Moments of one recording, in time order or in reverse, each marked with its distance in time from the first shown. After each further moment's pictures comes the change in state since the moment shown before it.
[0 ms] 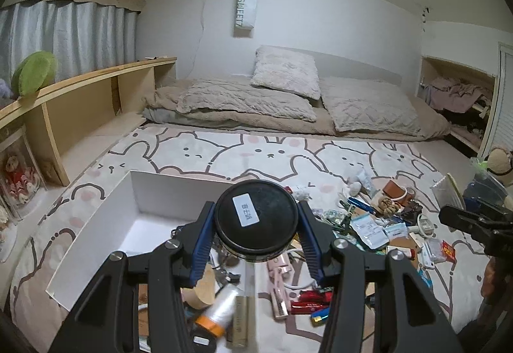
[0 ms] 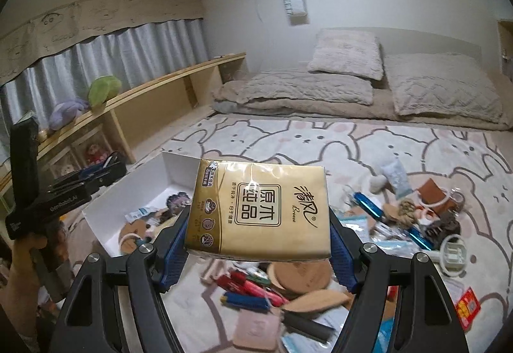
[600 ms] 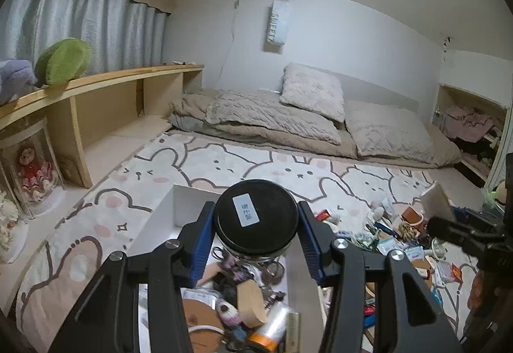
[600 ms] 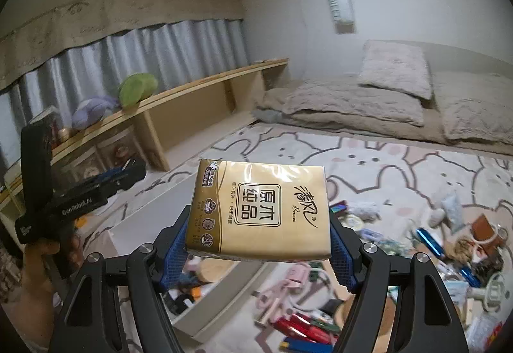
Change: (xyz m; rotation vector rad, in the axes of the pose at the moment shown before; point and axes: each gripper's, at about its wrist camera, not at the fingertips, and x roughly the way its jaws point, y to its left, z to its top) left arm -0.013 0.088 0.020 -0.082 -0.069 0.041; right arm 0.057 0.082 0.035 -0.079 -0.009 0.131
